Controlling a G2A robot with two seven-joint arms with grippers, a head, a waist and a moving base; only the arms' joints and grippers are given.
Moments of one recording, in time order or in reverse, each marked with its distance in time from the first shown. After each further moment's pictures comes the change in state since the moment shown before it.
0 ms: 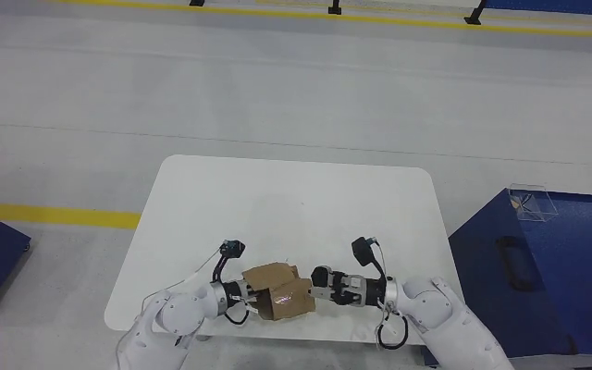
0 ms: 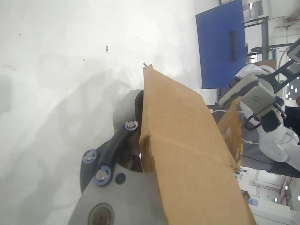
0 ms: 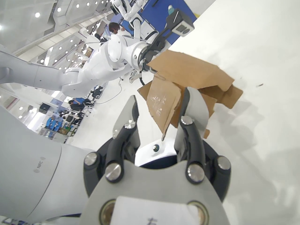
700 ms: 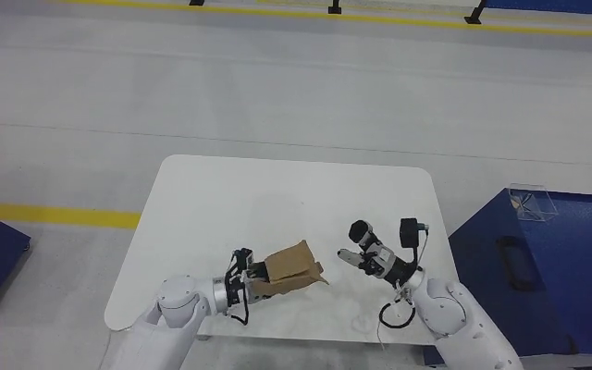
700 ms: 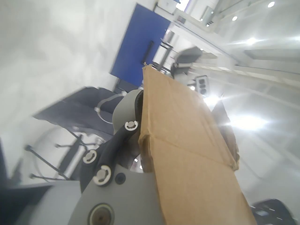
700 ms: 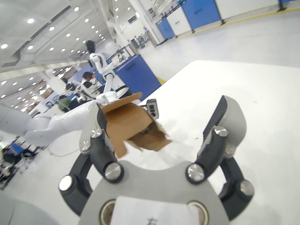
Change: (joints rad) left arm -0.076 -0.043 0.010 0.123 -0.893 0.474 -0.287; right arm -0.109 -0.013 0.169 -0.087 -0.352 0.152 -0.566
